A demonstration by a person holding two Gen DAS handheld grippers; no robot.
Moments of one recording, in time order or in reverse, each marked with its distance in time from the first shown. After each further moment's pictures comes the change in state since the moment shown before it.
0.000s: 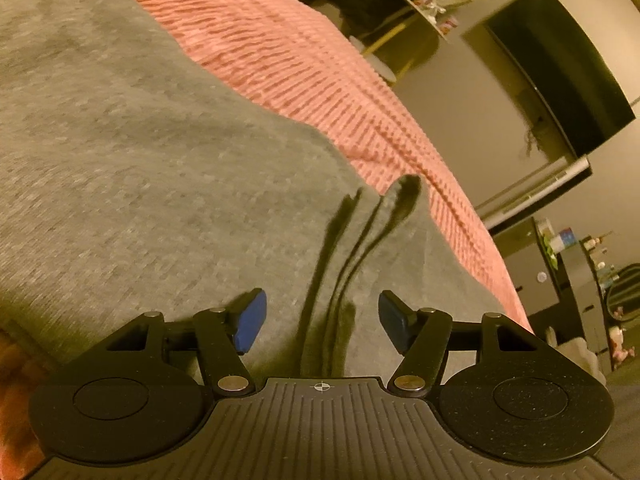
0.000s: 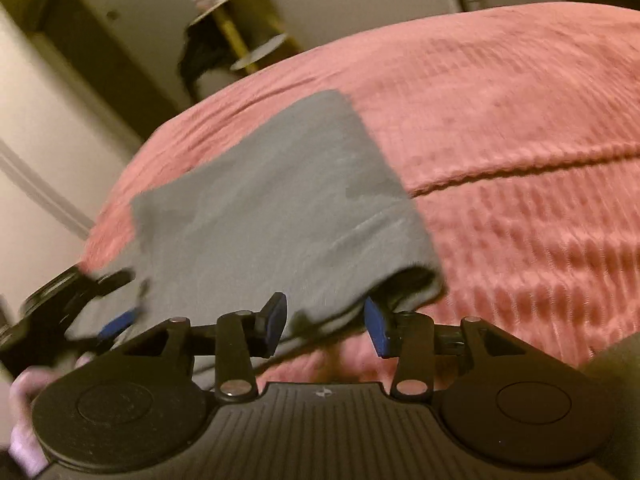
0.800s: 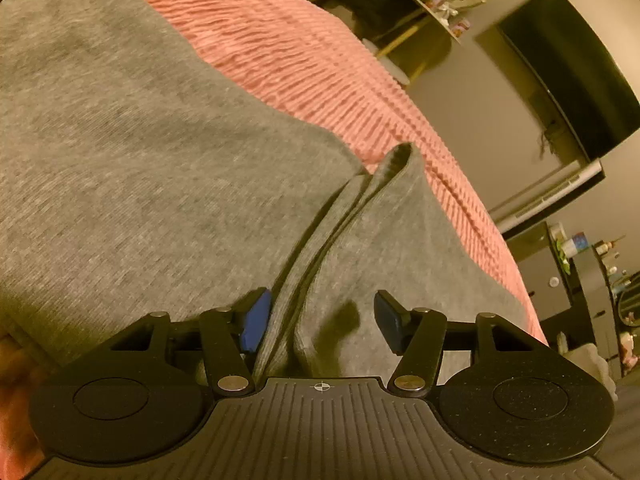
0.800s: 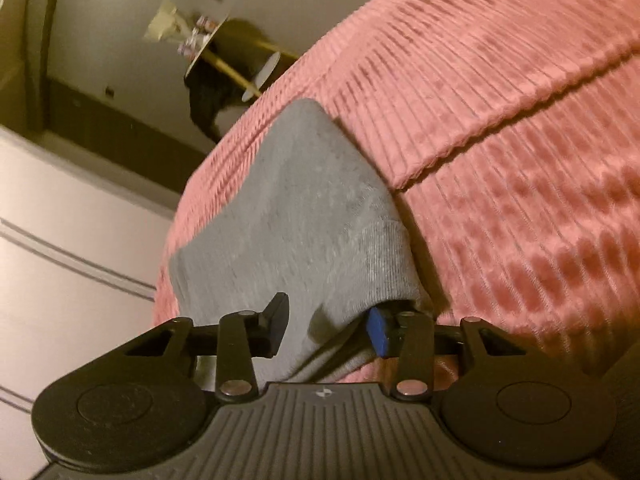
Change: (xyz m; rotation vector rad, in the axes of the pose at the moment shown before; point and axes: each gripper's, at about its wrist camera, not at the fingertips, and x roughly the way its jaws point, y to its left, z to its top) left arm 0.001 0.001 0.001 -0.014 -0.014 0.045; right arm 0.031 -0.049 -0.002 0.387 -0.040 0.181
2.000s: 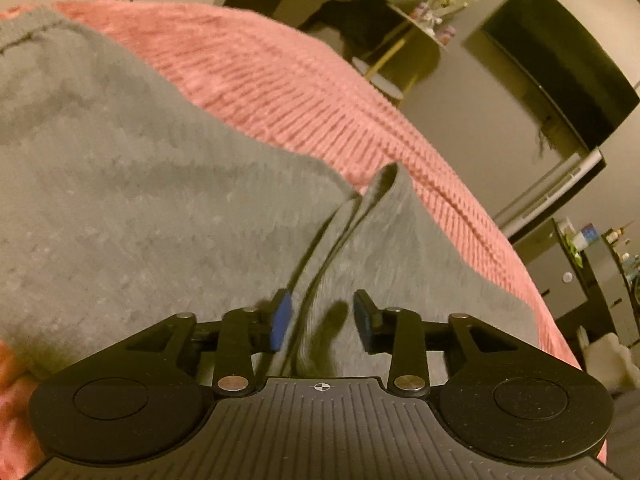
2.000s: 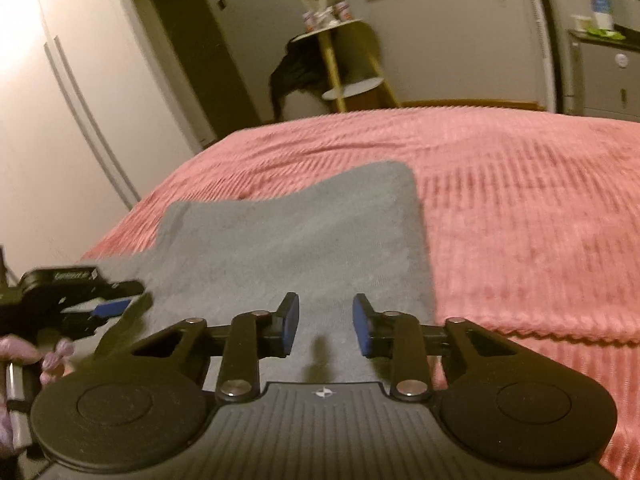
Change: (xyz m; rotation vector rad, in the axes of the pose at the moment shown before) left arm -0.007 -0.012 0.002 0.087 -0.058 0.033; right arm 0.035 0.064 0.013 -0.728 -0.021 -0.067
